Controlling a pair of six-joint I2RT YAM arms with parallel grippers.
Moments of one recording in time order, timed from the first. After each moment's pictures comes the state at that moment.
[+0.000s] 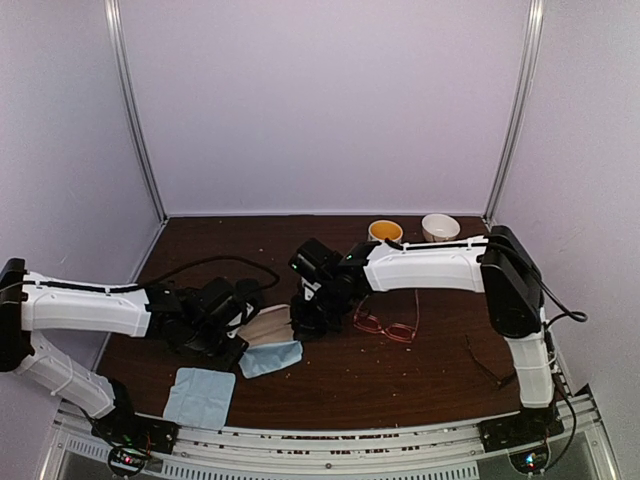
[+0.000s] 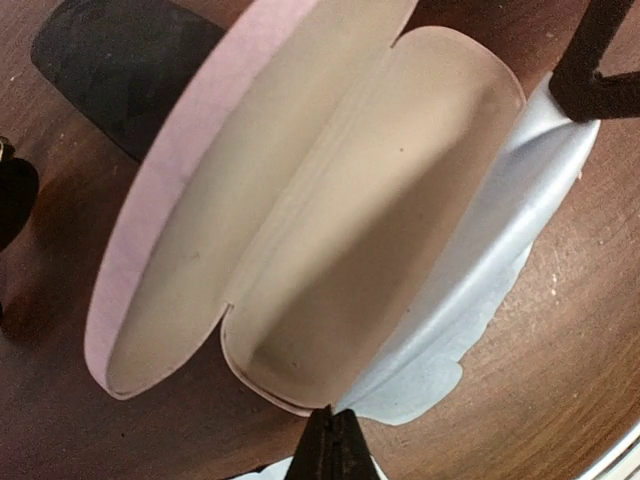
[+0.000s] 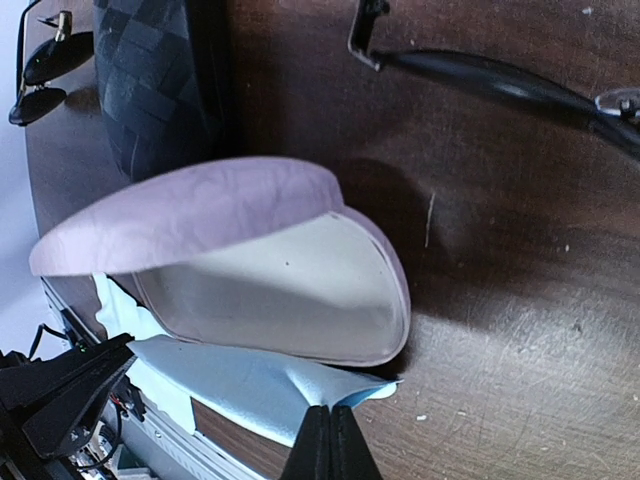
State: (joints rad) left arm -0.96 1.34 0.73 -0.55 -0.18 -0.33; right arm 1.00 2.15 1.70 -0.63 -0.27 0.94
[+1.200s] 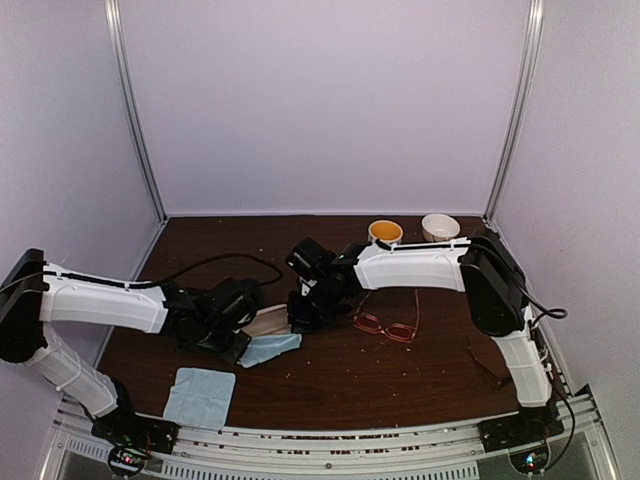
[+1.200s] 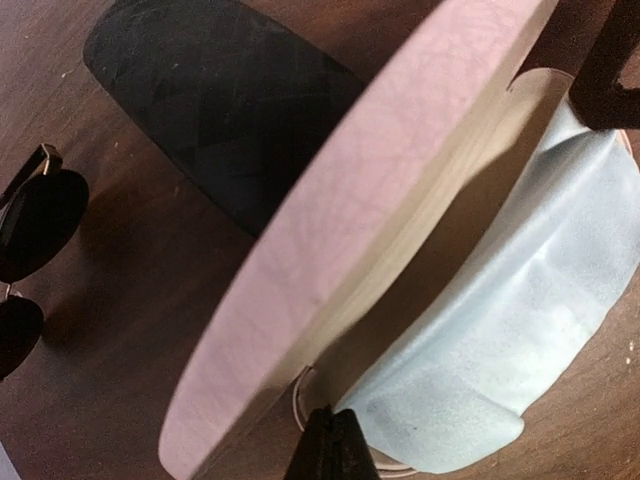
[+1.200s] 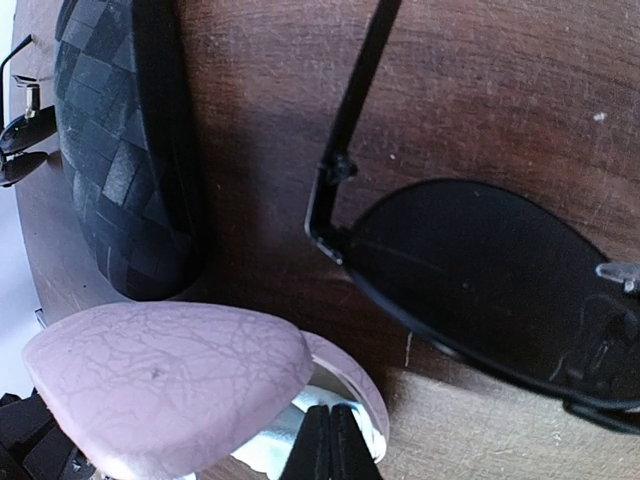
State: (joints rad) left arm -0.93 1.45 0.76 -0.51 -0.31 -0.34; right arm 0.96 2.26 1.79 -0.62 -0.22 0.94
